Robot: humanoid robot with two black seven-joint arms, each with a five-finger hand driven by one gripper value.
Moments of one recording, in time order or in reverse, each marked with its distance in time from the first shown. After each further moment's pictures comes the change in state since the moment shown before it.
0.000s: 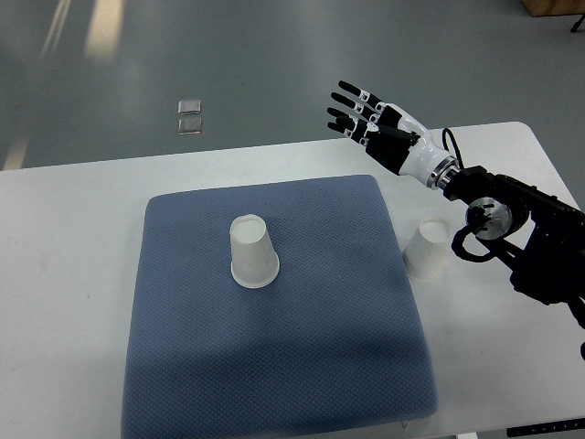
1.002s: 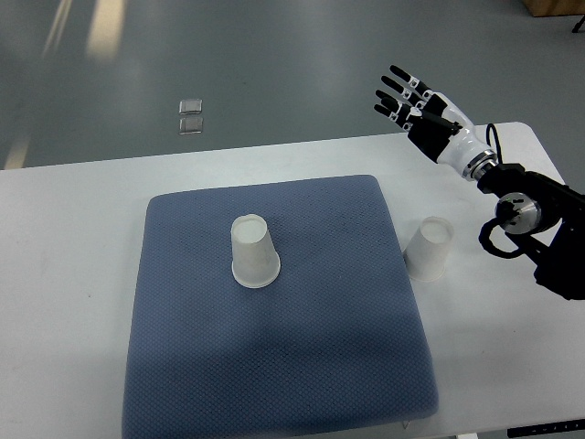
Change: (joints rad) left arm 0.000 0.000 0.000 0.000 0.000 0.000 0.000; right arm 0.000 -0.078 0.027 -0.091 0.017 -0.014 0.066
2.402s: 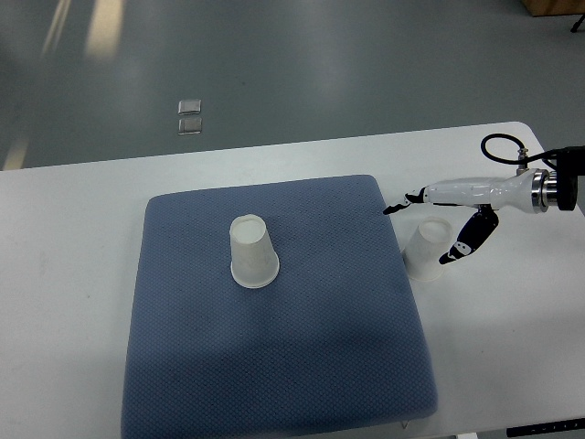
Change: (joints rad) left arm 0.000 0.000 0.000 0.000 0.000 0.000 0.000; right arm 0.104 -0.480 -0.334 0.560 -1.390 -0.099 0.128
